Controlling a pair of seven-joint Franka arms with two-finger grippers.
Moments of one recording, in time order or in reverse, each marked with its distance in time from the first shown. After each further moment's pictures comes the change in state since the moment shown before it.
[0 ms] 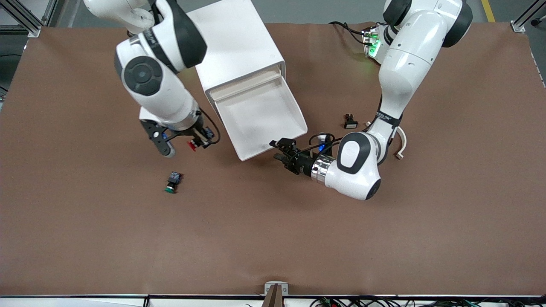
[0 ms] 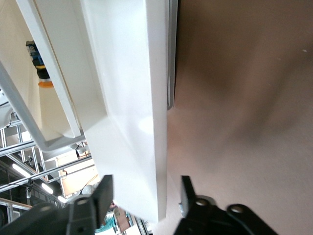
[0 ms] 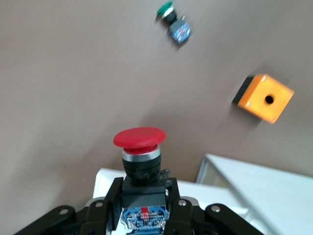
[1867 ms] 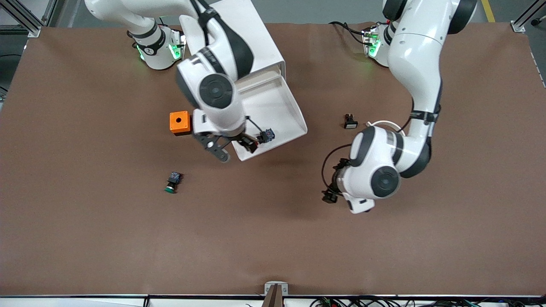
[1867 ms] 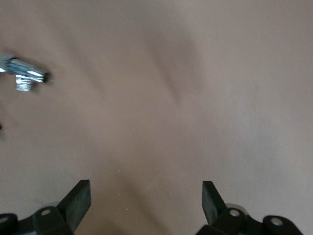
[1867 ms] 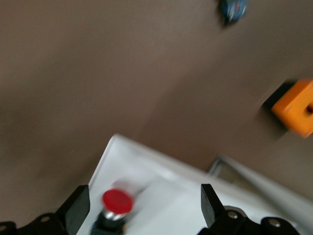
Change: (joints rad) left arm -0.142 -0.064 0.214 0.050 0.741 0.106 0.971; right arm 0.080 0.179 -0.041 0.155 -0.004 -0.063 -0.289
